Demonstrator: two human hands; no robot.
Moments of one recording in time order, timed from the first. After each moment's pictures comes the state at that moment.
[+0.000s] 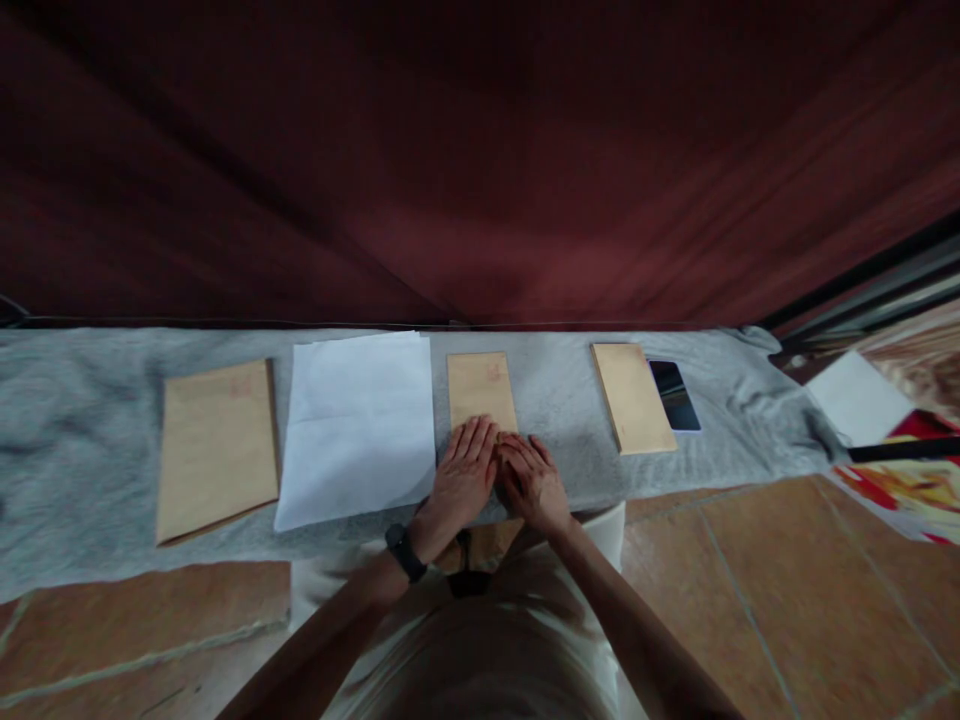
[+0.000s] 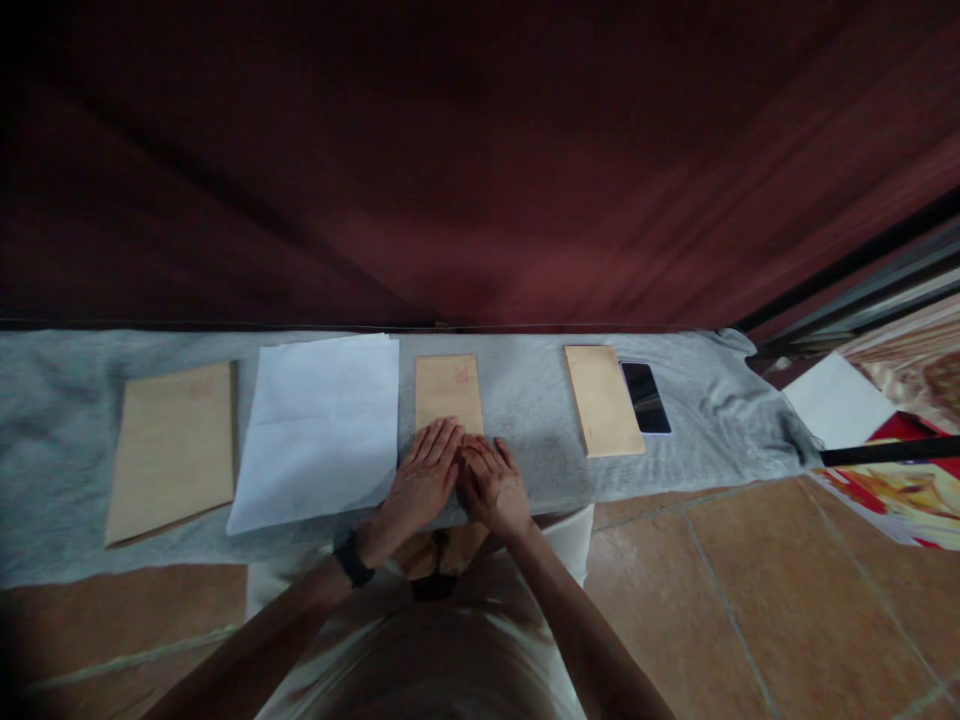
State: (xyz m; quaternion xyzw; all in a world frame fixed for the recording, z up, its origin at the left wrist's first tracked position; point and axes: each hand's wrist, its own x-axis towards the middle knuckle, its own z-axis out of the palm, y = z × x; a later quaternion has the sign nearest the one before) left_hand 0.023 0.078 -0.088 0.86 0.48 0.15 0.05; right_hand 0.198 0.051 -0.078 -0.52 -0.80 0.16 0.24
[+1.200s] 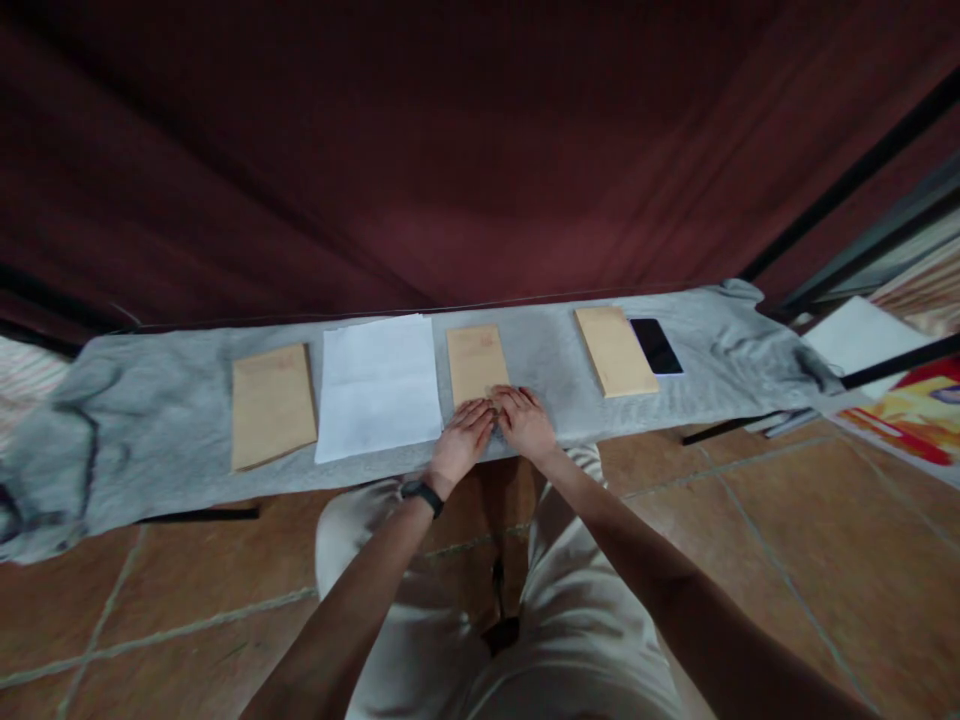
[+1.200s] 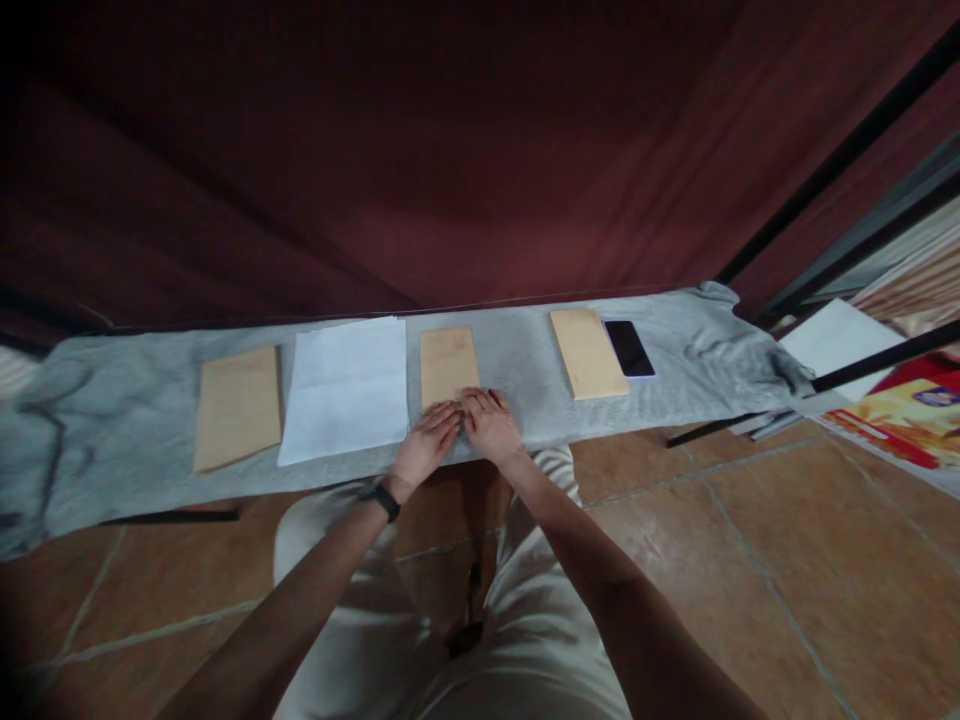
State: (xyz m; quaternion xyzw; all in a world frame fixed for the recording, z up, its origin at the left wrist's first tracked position) left_hand 0.012 0.055 -0.104 0.88 0.40 0.25 0.09; right_hand 0.194 0.054 -0.093 -0.54 -0.79 0.11 0.27
